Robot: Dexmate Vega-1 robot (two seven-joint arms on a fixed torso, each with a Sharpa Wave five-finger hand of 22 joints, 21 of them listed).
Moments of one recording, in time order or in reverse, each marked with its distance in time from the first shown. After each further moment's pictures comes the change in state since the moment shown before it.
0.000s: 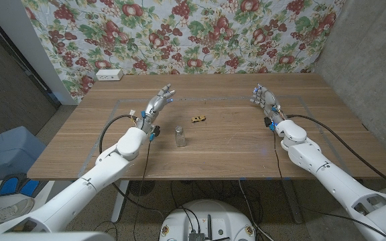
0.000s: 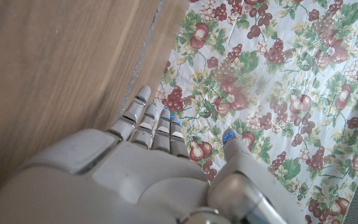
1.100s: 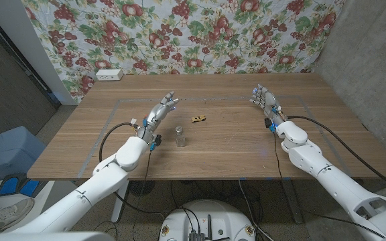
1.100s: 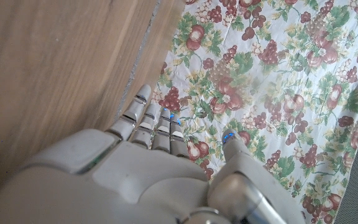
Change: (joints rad) left arm 0.104 0.036 -0.015 -0.100 0.015 0.013 0.015; left_hand 0.000 0.000 -0.003 -0.011 -0.004 -0.004 -0.004 -0.003 0.003 0.000 0.000 -0.004 0.000 -0.012 -0.012 0.000 0.000 0.002 -0.002 -0.004 0.002; right arm -0.032 -0.007 0.008 -0.034 0.004 0.015 -0.004; right_hand -0.017 -0.001 -0.004 -0.004 0.000 0.006 0.006 0.000 0.000 0.009 0.009 0.000 0.000 0.000 0.000 0.000 -0.005 0.011 0.011 -0.019 0.000
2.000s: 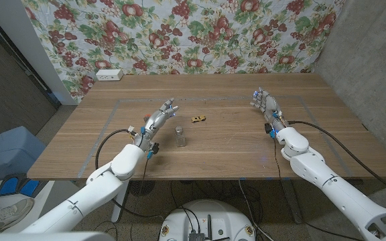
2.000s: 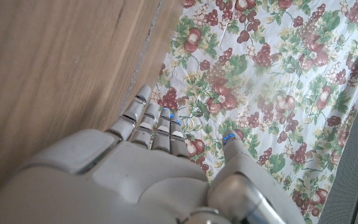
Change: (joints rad) left arm 0.080 0.041 -0.021 -0.040 0.012 -0.024 -0.006; left_hand 0.005 -0.005 -0.004 -0.012 0.000 -0.002 -0.009 0.000 0.000 0.000 0.000 0.000 0.000 0.000 -0.011 0.000 0.000 0.005 -0.005 -0.004 0.000; right arm -0.112 -0.034 0.018 -0.148 -0.017 -0.010 -0.080; right_hand 0.000 0.000 -0.004 0.004 0.000 0.003 0.003 0.000 0.000 0.000 0.000 0.000 0.000 0.000 0.000 0.000 -0.005 0.004 -0.004 -0.017 0.000
